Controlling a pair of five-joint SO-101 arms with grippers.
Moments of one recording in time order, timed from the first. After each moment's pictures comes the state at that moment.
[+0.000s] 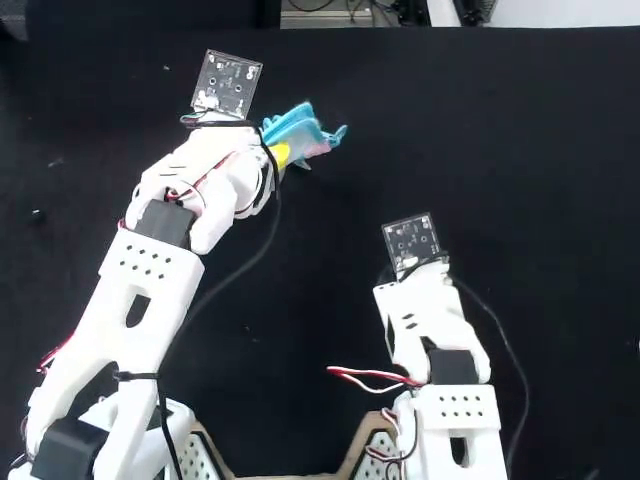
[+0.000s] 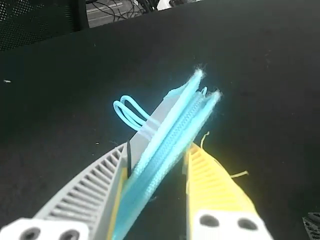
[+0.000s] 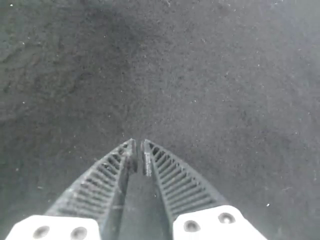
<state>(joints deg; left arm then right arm) 12.7 -28.1 27.4 39.0 -2.4 -0.4 -77.6 93.1 36.8 15.4</state>
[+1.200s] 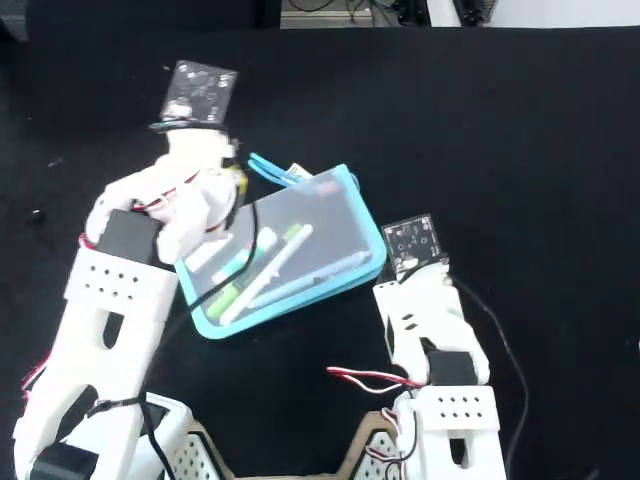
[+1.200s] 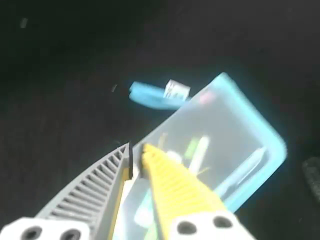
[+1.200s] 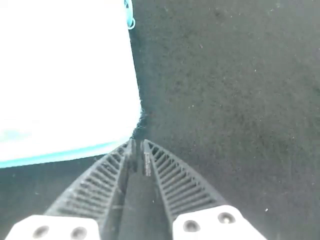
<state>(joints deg) 9.3 -34.8 23.1 61.9 -2.2 -0.4 -78.2 94.4 34.6 15.4</state>
